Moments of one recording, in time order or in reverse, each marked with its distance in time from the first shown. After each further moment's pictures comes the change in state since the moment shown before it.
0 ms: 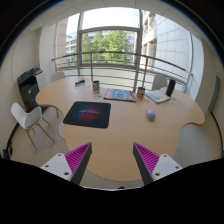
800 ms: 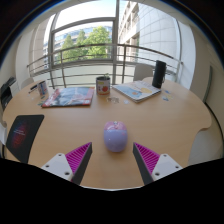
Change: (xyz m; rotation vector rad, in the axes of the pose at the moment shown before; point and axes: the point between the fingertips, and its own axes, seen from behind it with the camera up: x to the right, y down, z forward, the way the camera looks) arm 0.265 -0.047 0.343 -0.001 0.132 0.107
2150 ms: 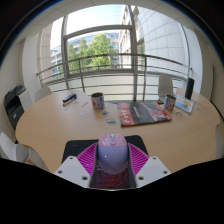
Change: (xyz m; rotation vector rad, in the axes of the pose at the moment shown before) arm -0.397 -0.074 -0.039 0.089 -0.073 0.068
